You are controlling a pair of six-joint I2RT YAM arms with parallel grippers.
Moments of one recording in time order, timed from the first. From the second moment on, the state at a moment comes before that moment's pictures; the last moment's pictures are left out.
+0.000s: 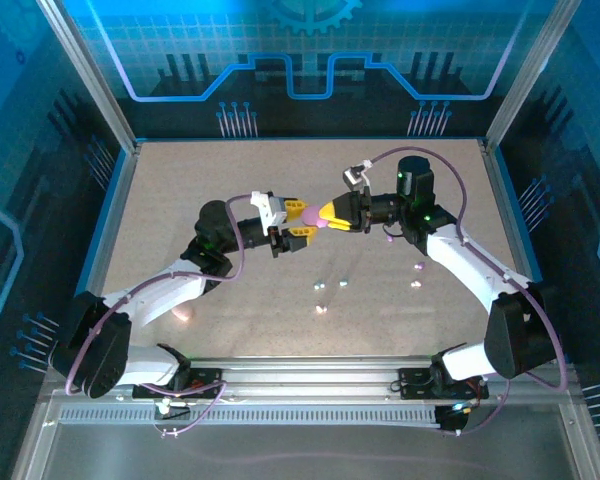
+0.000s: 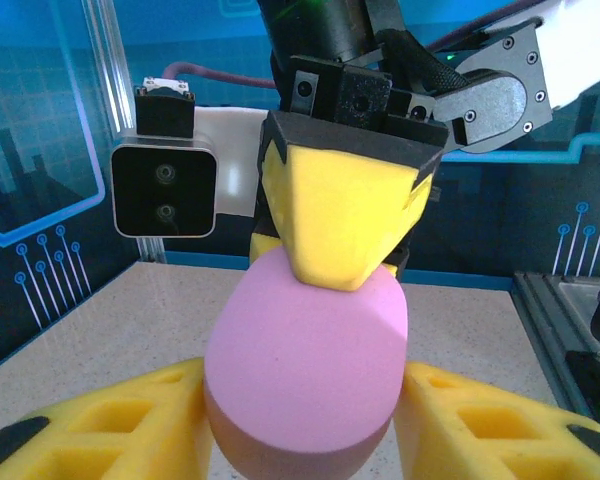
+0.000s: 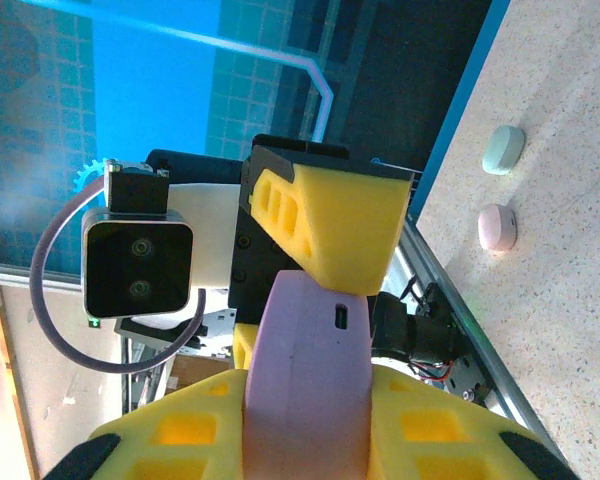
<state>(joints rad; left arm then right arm) -0.49 1.32 0.72 0.71 0.77 -0.01 0.33 1.41 1.02 0.13 -1.27 1.07</state>
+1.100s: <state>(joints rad) -0.51 1.28 0.91 0.16 0.76 0.20 0.32 1.41 1.16 -0.36 -1.19 0.74</state>
